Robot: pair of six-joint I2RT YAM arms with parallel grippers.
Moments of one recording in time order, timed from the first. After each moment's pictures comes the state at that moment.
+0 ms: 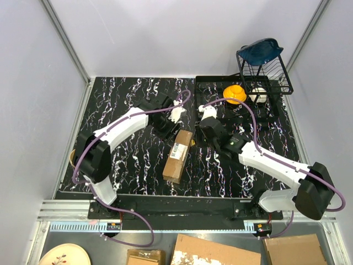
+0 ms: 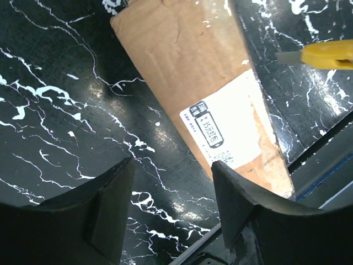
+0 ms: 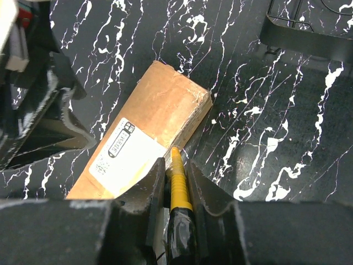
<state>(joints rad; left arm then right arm) -0.59 1.75 1.42 -0.91 0.30 0.10 0.83 1.29 0.95 -0.29 0.28 0.47</state>
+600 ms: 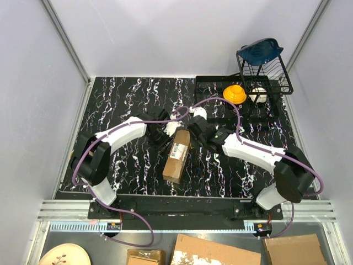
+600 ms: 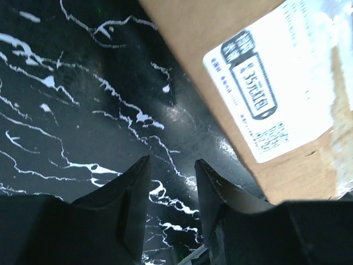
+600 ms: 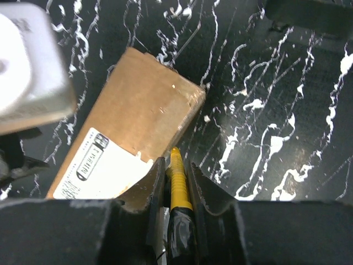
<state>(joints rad) -0.57 1.70 1.19 -0.84 0.28 0.22 0.83 1.51 1.04 -0.34 0.30 0.49</state>
